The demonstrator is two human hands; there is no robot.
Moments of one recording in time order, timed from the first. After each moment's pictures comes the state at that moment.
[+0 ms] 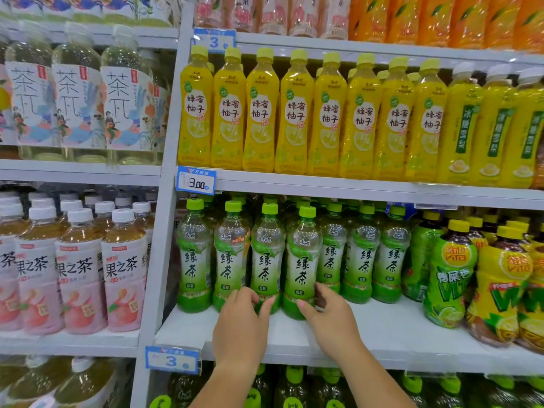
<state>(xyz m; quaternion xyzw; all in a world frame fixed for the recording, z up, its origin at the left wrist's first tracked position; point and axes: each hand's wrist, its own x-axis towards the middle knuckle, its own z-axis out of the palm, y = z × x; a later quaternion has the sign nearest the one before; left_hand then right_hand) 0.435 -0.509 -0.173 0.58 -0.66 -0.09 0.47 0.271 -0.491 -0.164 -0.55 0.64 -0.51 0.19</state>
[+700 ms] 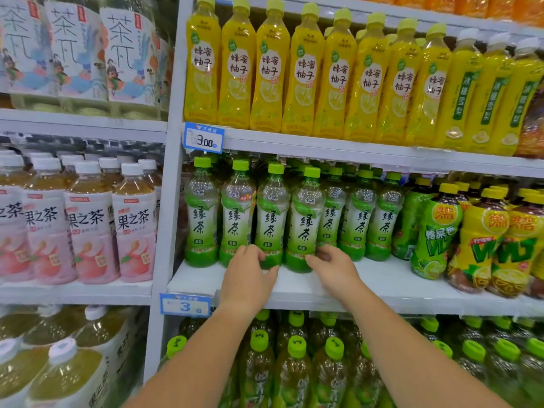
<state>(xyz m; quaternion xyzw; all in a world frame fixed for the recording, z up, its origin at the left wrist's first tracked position) 0.454 -0.510 -0.172 0.52 -0.72 -0.16 0.43 0.278 -0.475 -0.147 -0.50 0.69 -0.47 0.22</state>
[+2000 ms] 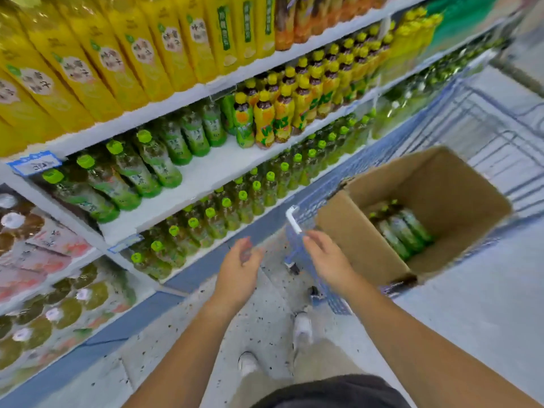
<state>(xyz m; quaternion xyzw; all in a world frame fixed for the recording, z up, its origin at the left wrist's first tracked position) 0.435 -0.170 0.077 0.46 -0.65 -0.60 0.06 0.282 -0.046 0.063 -0.14 0.81 -0.42 0.39</state>
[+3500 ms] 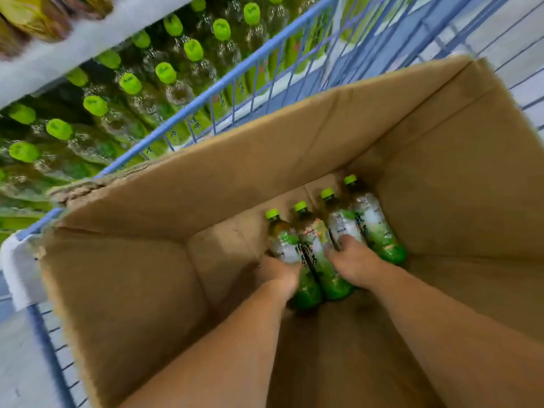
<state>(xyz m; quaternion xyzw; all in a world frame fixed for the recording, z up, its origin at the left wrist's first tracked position) -0.016 0.037 -0.254 0.67 -0.48 -0.52 -0.23 -0.142 0.125 -0.225 -0.10 0.83 -0.06 0.54</state>
